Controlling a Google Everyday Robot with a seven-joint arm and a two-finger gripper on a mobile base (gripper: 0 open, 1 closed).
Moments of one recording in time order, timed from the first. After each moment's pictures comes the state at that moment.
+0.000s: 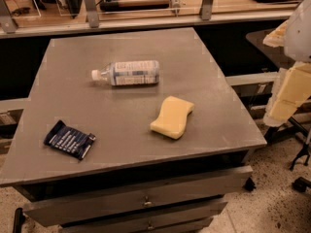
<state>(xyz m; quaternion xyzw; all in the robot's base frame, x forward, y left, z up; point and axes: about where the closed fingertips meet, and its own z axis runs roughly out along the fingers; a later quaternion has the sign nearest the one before) 0.438 -0.216 0.980 -0.60 0.78 -0.04 0.17</state>
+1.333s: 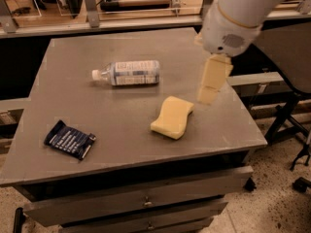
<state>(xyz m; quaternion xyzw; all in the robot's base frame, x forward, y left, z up) 0.498 -0.105 0.952 -0.66 0.73 0.01 0.16</state>
